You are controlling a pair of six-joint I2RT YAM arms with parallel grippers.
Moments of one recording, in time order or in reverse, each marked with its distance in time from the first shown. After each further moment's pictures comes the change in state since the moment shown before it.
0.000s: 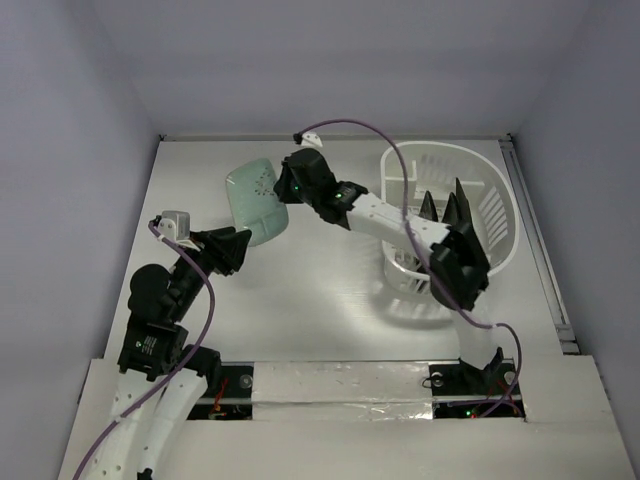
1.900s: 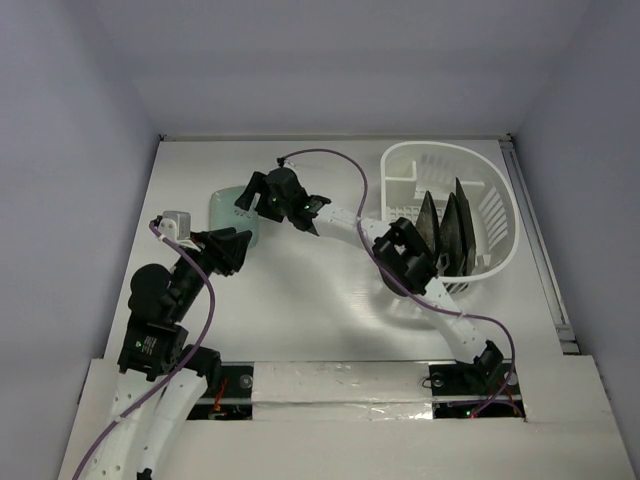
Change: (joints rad) left arm -0.005 0.000 0.000 -0.007 -0.001 0.000; right arm -0.001 0.521 0.357 0.124 -0.236 0.373
